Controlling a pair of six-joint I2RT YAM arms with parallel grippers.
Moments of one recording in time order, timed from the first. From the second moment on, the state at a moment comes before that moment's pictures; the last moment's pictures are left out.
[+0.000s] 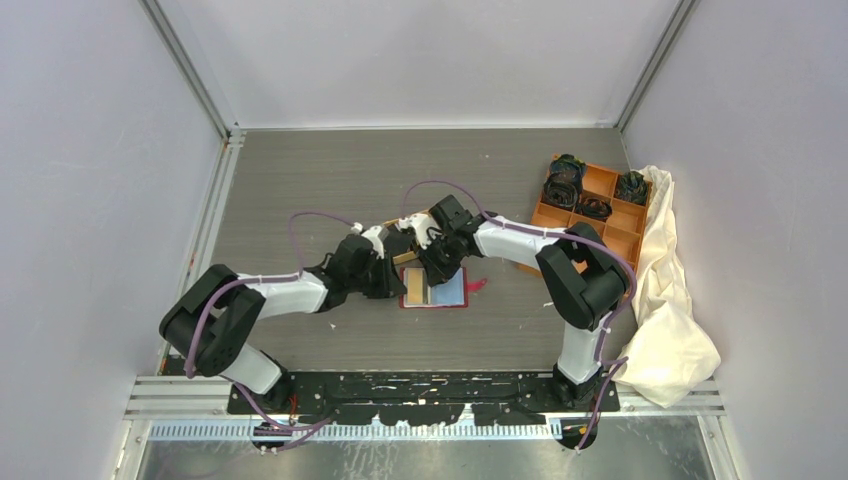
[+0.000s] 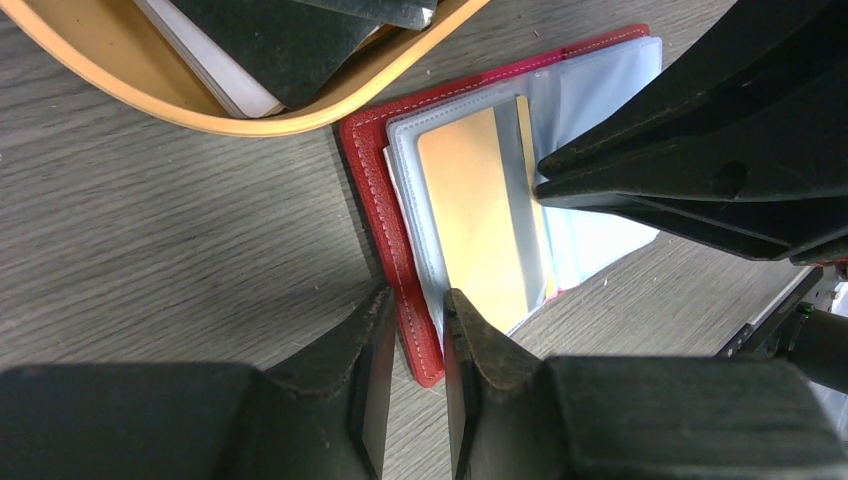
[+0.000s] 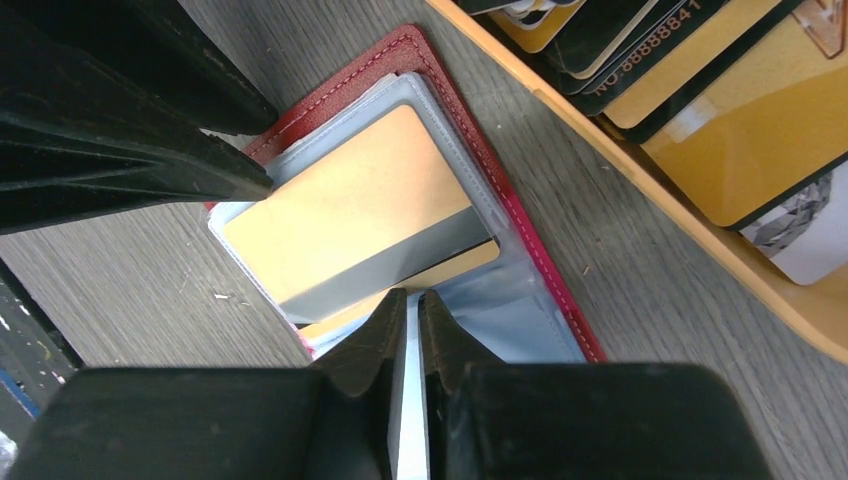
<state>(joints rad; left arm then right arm) -0.65 1.52 0.57 0.22 0.22 -0.64 0.67 1.84 1.14 -0.41 -0.40 -0.19</state>
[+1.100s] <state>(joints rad) -0.70 1.46 0.52 0.22 0.19 -0.69 0.54 1.91 1.17 -0.45 -0.65 0.00</state>
